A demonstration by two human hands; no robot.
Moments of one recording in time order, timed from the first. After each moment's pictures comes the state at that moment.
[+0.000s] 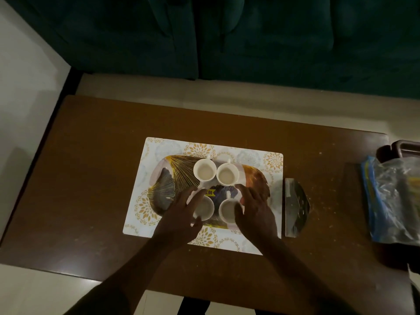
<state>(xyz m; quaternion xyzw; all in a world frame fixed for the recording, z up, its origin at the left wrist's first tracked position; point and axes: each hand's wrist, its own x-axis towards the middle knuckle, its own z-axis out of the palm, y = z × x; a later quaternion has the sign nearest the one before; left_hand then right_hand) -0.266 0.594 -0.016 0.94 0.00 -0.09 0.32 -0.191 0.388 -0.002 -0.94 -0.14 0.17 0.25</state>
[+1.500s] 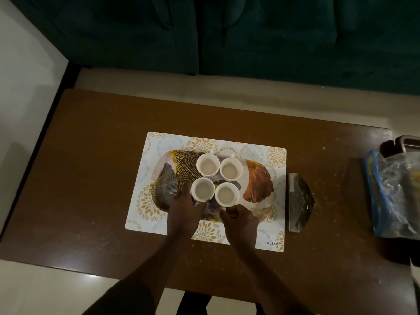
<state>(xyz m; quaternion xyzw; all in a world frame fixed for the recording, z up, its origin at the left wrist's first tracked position) -0.255 0.571 -0.017 0.88 0.27 -0.04 0.39 -0.239 0.432 -0.016 -0.89 0.14 0.19 0.40</state>
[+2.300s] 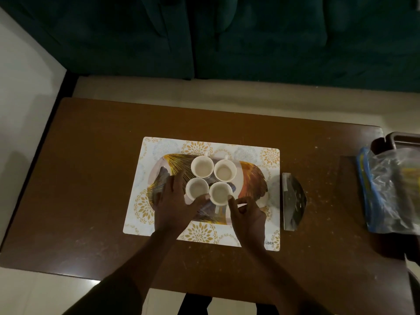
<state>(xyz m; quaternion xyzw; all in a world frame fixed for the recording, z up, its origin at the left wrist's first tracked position) -0.245 0.585 0.002 0.94 0.22 -0.03 0.25 -0.219 0.411 0.001 -0.89 0.14 0.13 0.42</state>
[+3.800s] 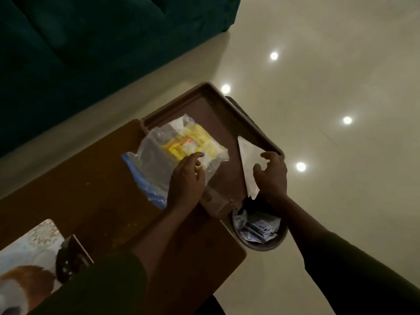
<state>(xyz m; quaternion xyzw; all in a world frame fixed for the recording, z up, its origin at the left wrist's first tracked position) -0.089 0.032 0.012 0.87 -0.20 -0.10 0.44 -0.176 -0.159 0.016 -0.83 0.46 -0.06 0.32</state>
